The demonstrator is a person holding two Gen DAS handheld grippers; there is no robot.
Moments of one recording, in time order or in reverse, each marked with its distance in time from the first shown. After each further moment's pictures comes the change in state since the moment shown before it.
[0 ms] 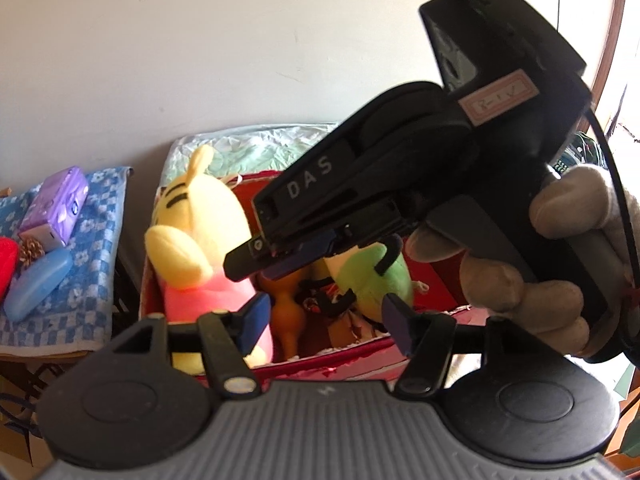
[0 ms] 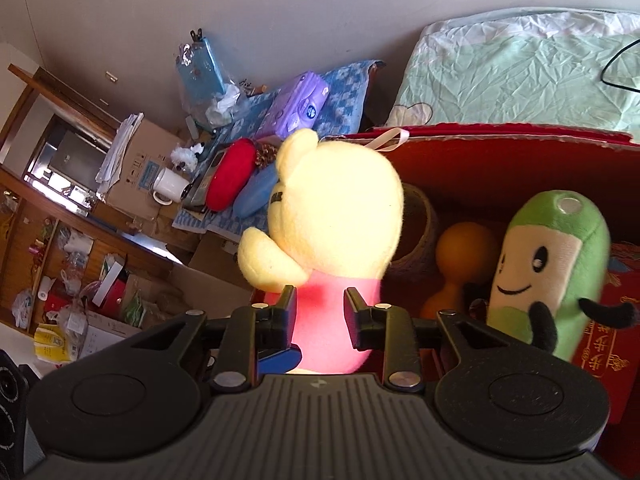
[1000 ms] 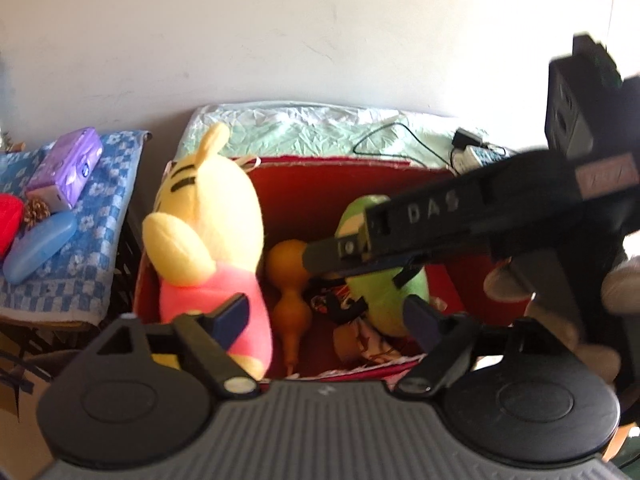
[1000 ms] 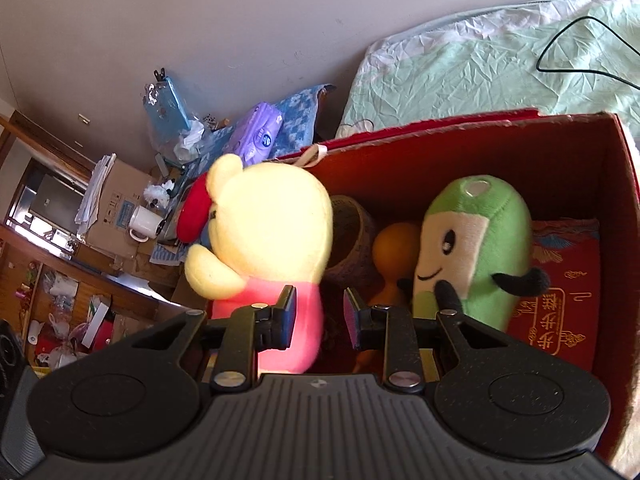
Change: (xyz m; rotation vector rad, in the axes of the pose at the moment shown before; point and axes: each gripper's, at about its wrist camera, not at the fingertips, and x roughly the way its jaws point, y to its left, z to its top) left arm 0.019 0.007 0.018 -0.125 0.058 0.046; right arm -0.023 -0.033 -0.014 0.101 -0.086 -0.054
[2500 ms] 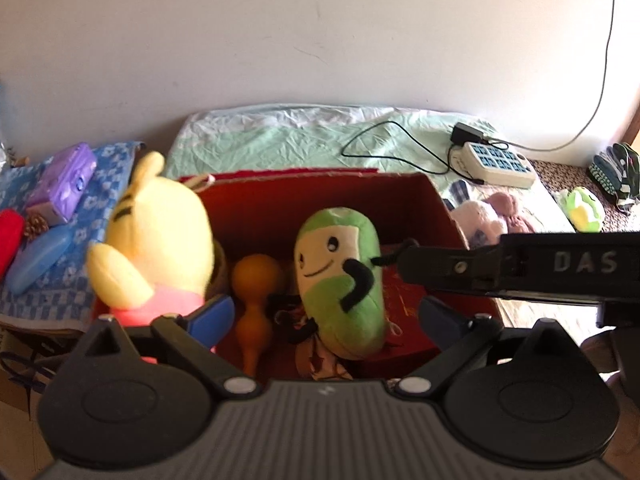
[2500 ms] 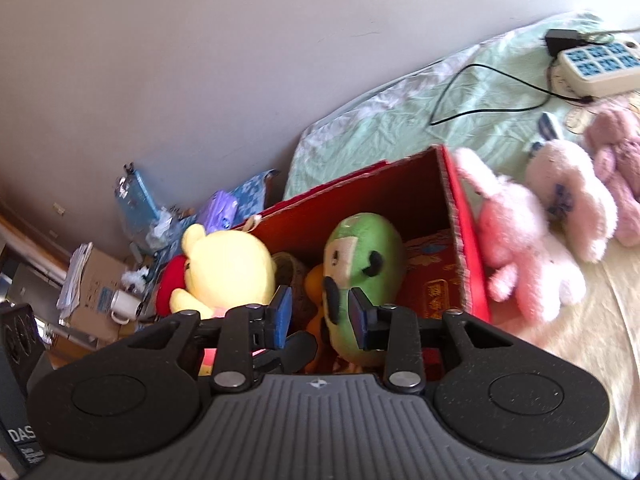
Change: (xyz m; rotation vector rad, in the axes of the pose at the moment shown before) left arm 0.019 -0.053 0.015 0.045 0.032 0.060; right arm -0.089 -0.023 -0.049 0.155 -0.299 -0.114
